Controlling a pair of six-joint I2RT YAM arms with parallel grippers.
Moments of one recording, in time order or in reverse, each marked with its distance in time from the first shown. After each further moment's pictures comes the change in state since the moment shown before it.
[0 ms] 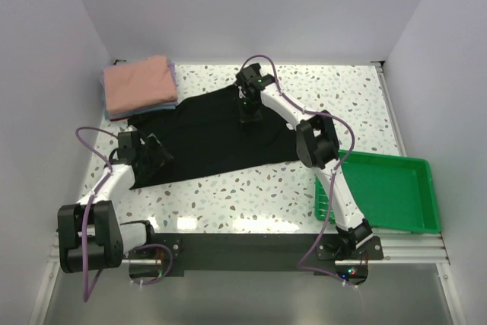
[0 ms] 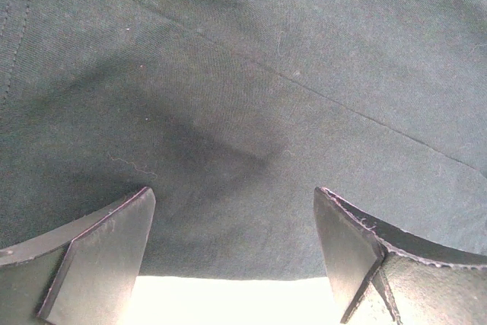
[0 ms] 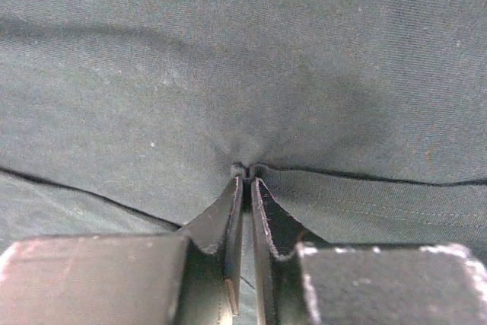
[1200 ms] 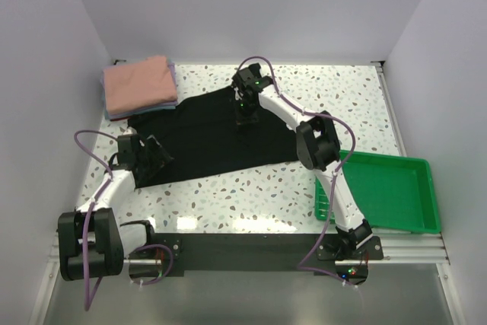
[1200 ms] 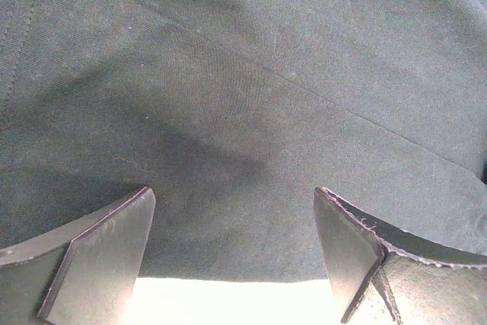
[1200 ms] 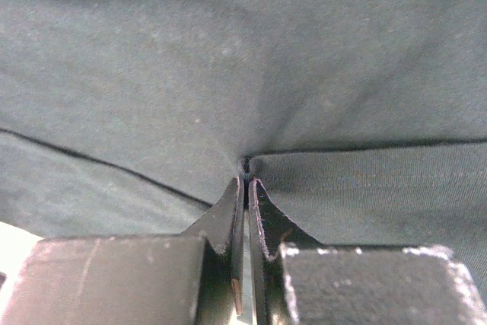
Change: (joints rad) left arm 0.000 -0.052 -0.053 0.050 0.000 -0.007; right arm 0.028 -0.043 -0.051 0.022 -0.035 0.016
